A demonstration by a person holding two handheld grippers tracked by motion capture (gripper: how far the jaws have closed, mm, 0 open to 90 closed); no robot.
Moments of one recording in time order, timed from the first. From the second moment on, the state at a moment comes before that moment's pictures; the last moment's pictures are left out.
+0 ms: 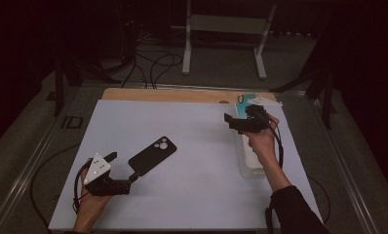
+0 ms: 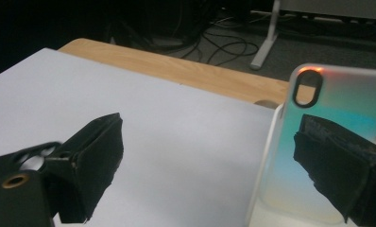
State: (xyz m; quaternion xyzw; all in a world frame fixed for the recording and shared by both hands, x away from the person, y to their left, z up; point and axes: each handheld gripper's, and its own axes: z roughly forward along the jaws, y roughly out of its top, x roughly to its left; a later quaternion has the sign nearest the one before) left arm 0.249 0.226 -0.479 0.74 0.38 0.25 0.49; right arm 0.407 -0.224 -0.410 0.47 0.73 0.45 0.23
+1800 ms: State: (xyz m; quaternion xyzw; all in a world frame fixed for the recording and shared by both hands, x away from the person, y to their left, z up) left arm 0.253 0.230 -0.474 0.74 0.40 0.24 0.49; right arm 0.265 -0.261 -0.461 0.39 0.72 0.51 0.25
